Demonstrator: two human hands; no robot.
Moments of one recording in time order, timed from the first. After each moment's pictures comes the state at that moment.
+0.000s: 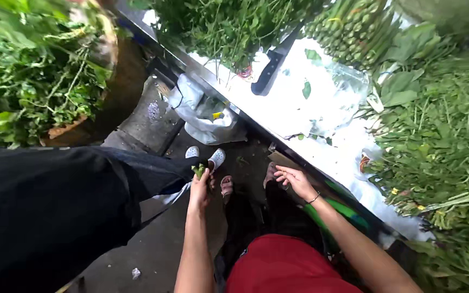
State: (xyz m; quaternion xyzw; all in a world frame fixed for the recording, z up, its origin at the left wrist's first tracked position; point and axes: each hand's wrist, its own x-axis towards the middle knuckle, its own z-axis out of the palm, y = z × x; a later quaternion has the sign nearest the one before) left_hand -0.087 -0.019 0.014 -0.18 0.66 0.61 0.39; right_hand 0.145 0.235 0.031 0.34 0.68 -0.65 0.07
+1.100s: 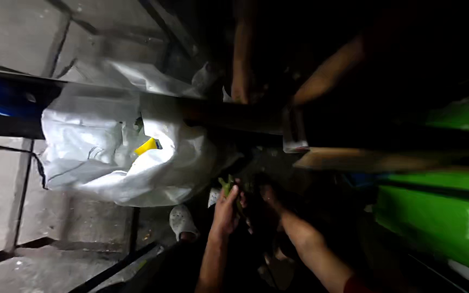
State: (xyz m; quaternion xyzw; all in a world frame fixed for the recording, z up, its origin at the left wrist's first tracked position) left_hand -0.130 0.059 -0.223 0.02 0.53 0.56 0.63; right_hand 0.027 0.109 -0.428 0.56 0.63 -0.49 0.23
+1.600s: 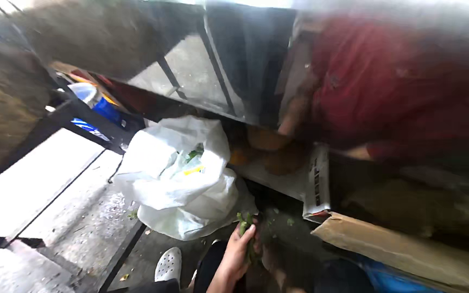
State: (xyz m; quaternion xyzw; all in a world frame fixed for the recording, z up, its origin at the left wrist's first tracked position) left_hand -0.151 0.095 -0.318 0.06 0.48 0.65 0.58; right_hand -0.024 0.130 -0.528 0.48 0.71 -0.46 0.22
